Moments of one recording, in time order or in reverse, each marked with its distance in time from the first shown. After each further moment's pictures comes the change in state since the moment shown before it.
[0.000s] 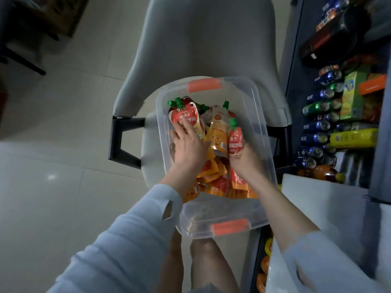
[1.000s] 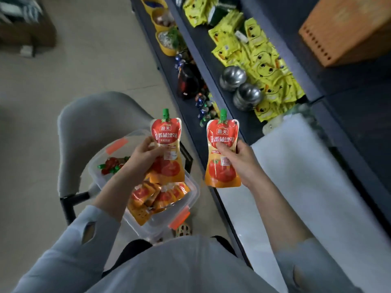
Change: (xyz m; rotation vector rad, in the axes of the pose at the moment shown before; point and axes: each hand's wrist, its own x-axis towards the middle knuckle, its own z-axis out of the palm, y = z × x) left_hand -0.162 0.122 -0.128 -0.738 -0.627 0.333; right_hand -0.265 0.049 -0.201 0.933 0.416 -0.022
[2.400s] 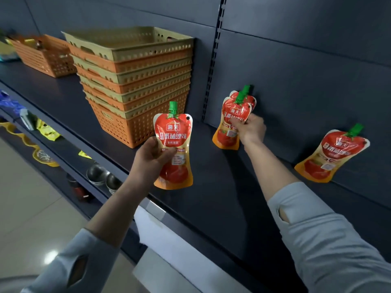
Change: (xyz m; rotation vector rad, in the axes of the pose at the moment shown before) left_hand 0.023 0.135 0.465 0.257 -0.460 0.531; right_hand 0.060 -0.055 -0.490 0.042 1.082 -0.187
